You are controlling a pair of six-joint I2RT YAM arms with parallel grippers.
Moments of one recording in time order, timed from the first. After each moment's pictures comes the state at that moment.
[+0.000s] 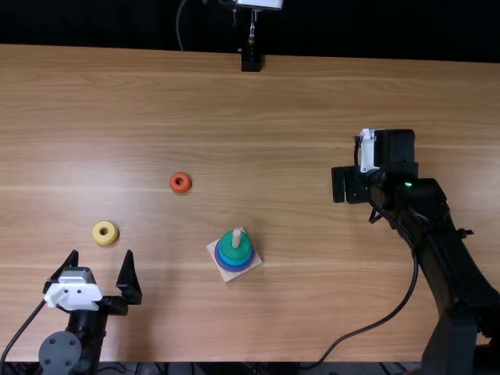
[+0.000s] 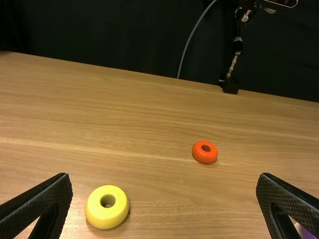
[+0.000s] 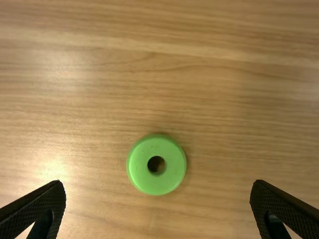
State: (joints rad) left arm -0.07 0.01 0.04 -0.12 -0.02 -0.21; right arm 0.07 1.73 1.22 -0.51 0.02 -0.08
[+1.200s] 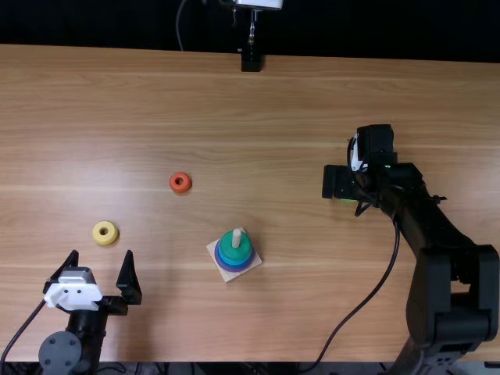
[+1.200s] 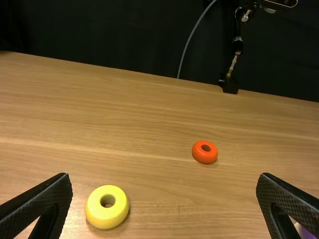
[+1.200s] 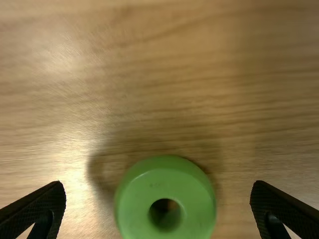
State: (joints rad) left arm -0.07 0.01 0.04 -0.12 -0.02 -0.21; right arm 0.07 1.98 1.31 -0.51 0.02 0.11
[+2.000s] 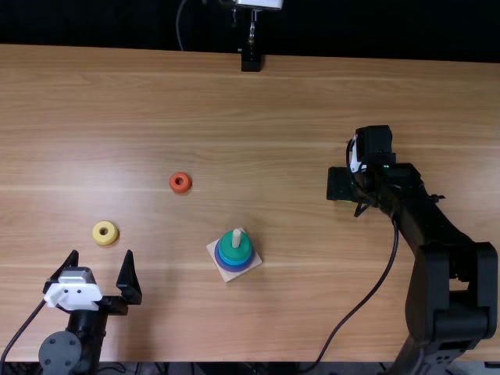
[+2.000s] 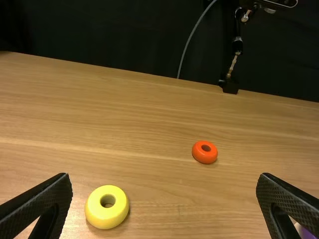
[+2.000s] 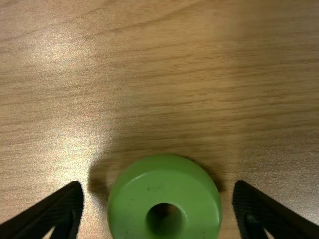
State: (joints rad) left arm -0.07 0.01 0.04 -0.12 -0.02 -0.21; right arm 0.07 2.00 1.31 -0.51 0.02 0.11
